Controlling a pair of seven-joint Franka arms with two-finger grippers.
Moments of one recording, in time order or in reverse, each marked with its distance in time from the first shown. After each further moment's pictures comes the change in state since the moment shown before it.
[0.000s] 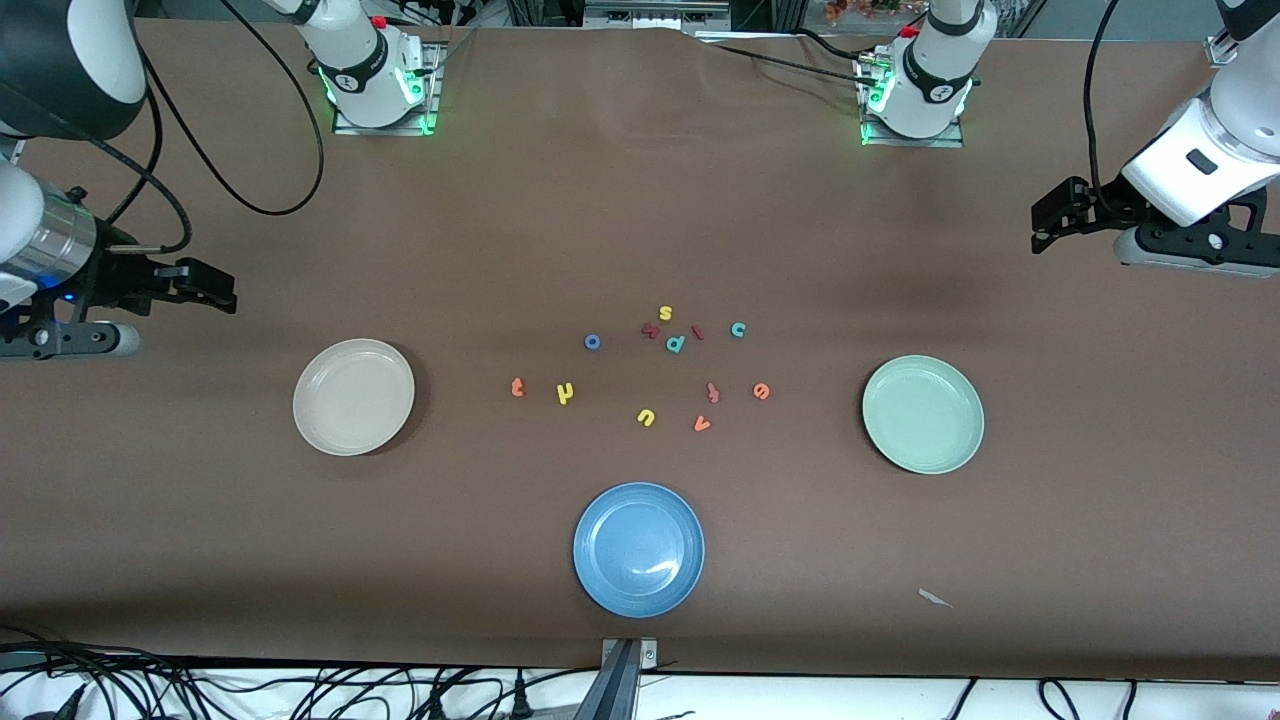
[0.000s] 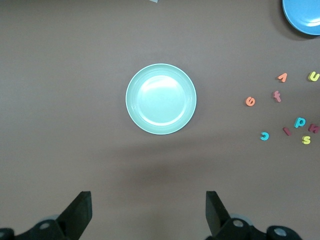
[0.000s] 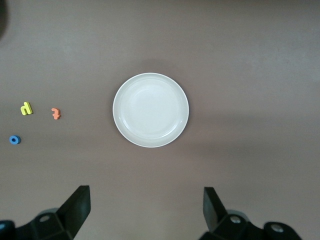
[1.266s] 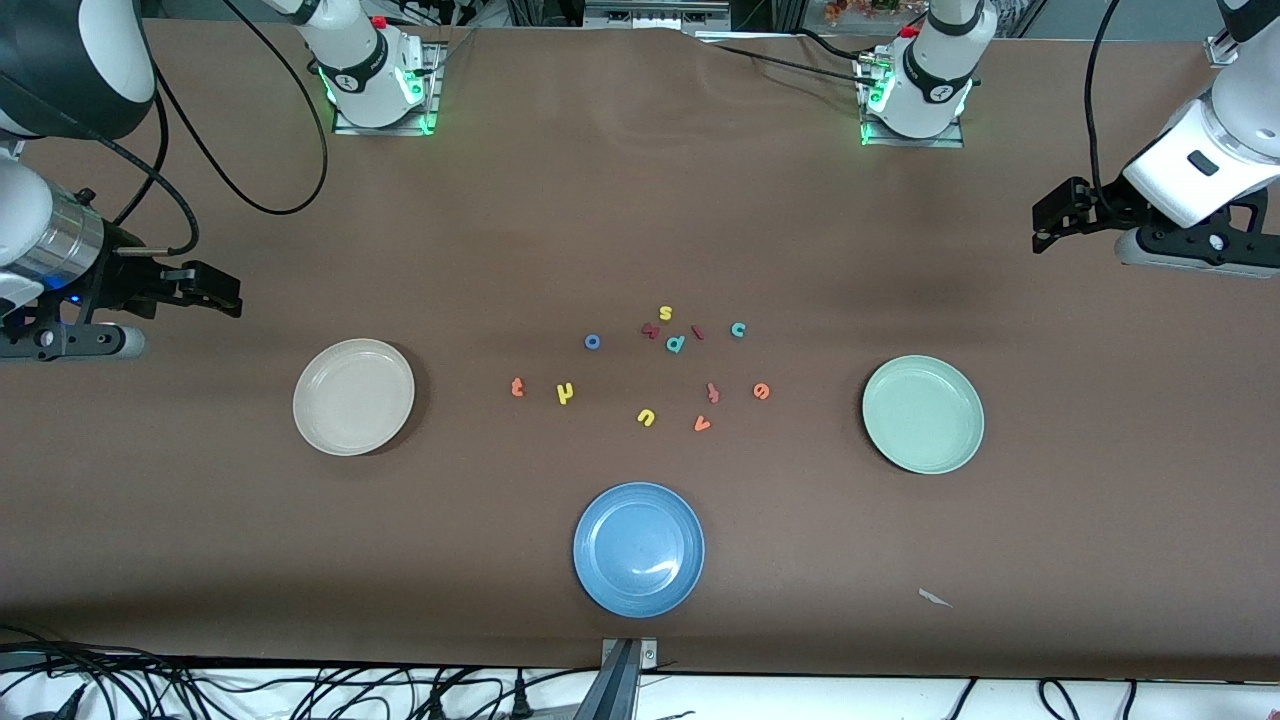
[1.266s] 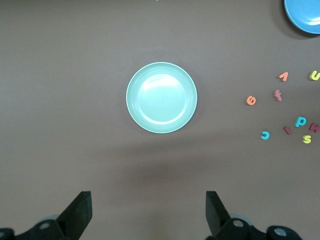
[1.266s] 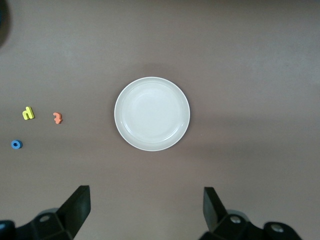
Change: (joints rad) left arm 0.002 0.001 0.001 0.000 0.000 -0.005 0.000; right arm 0.002 0.000 -0.003 -0.003 0.000 0.017 0.005
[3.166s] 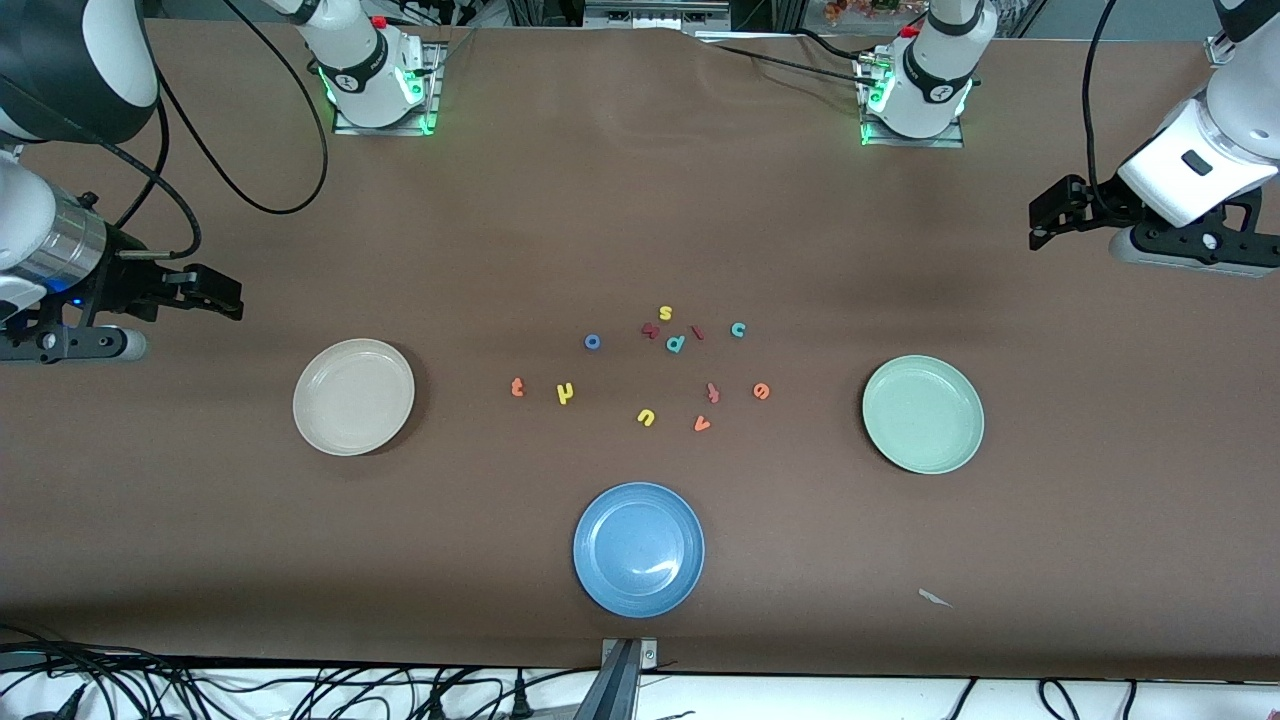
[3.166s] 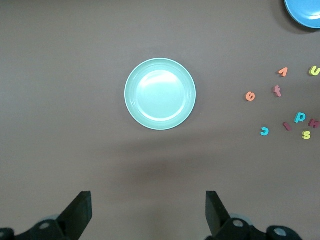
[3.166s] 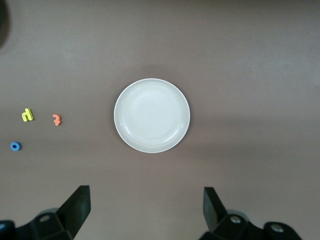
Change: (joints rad) left arm -0.003 0.000 -0.004 0.000 0.000 -0.015 0.000; right arm 0.000 0.001 -0.001 -0.009 0.000 0.013 0.000
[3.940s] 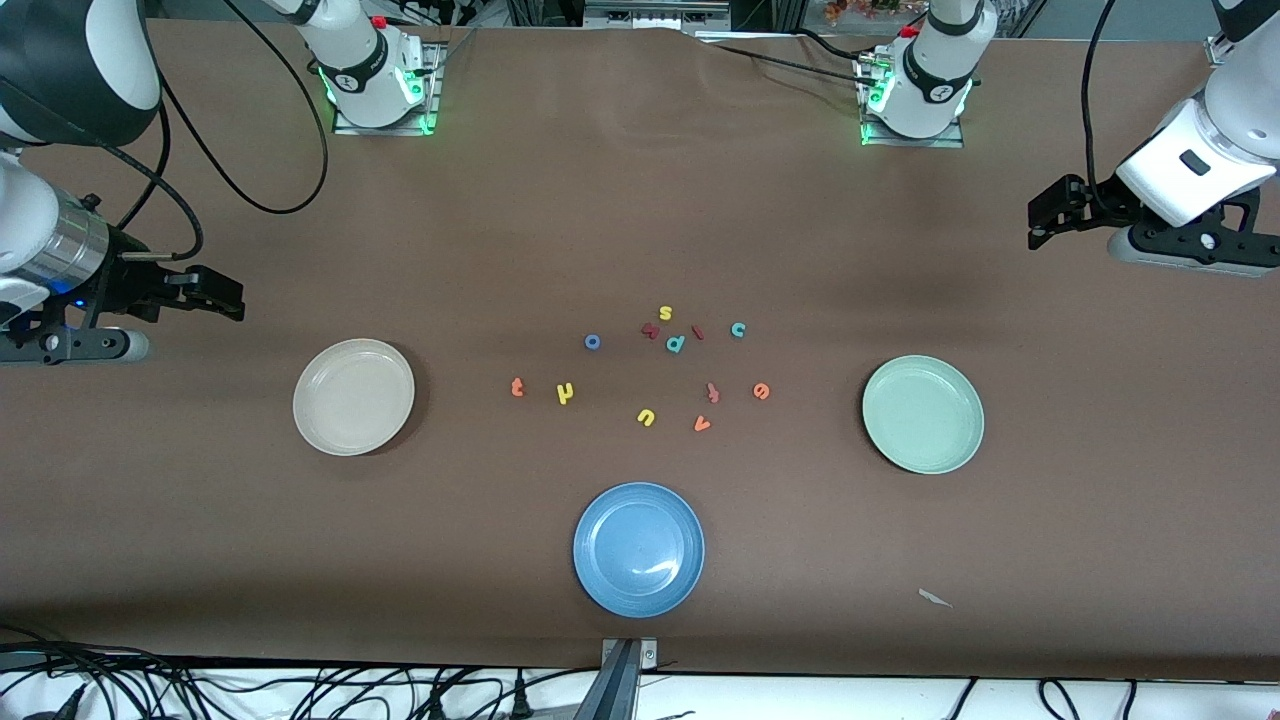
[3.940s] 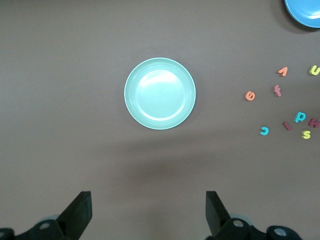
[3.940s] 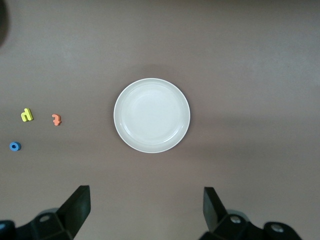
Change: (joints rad) left arm 0.000 0.001 0.000 0.000 0.000 -0.001 0.000; right arm 0.000 0.000 0.000 -0.005 0.000 0.005 0.000
